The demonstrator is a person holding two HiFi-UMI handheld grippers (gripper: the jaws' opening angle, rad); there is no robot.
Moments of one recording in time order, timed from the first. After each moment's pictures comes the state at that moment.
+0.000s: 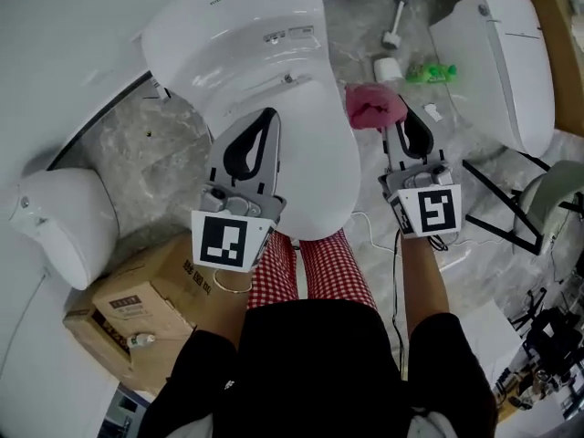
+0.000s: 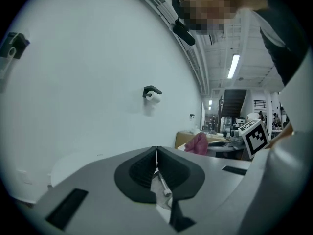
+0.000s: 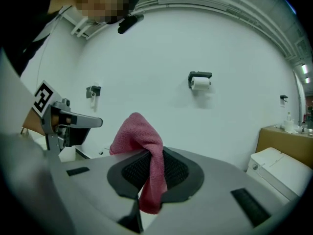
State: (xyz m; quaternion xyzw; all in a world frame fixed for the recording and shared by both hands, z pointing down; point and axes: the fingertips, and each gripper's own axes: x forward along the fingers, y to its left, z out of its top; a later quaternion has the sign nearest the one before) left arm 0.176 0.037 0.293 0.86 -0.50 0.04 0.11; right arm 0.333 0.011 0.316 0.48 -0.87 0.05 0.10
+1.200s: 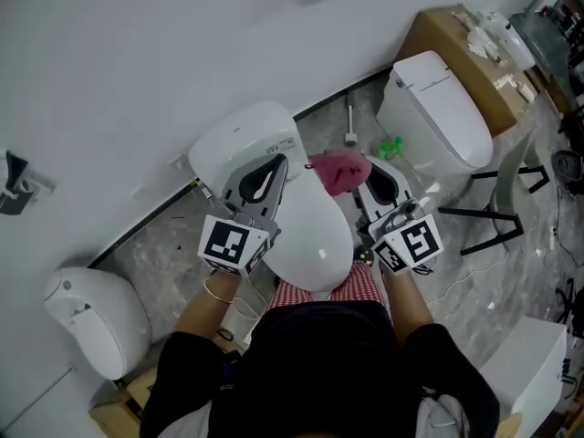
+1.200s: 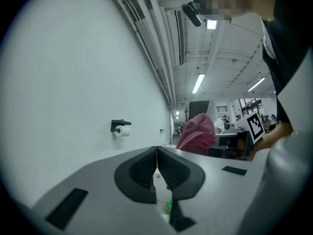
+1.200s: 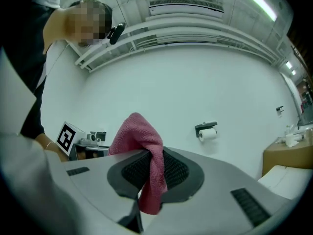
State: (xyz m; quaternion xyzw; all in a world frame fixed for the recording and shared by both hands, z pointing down) left arm 0.180 0.074 0.080 0.94 -0.33 0.01 0.00; right arm 0.287 0.106 0.063 0.49 -0.87 -0.01 -0.07
